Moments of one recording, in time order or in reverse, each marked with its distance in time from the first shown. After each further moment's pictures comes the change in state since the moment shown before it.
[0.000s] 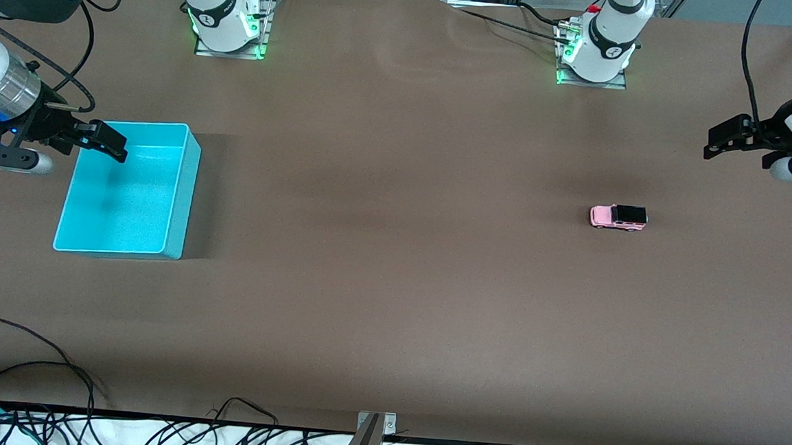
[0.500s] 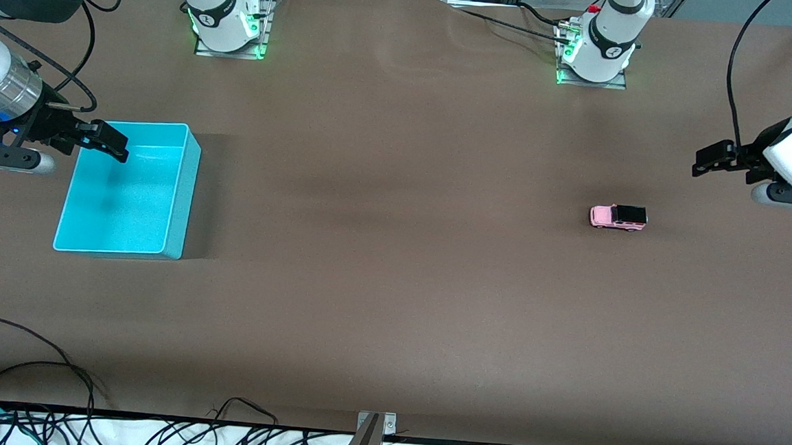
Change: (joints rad) left arm 0.037 0.009 0.001 -0.144 0.000 0.140 0.002; right arm 0.000 0.000 0.001 0.000 0.000 0.000 0.000
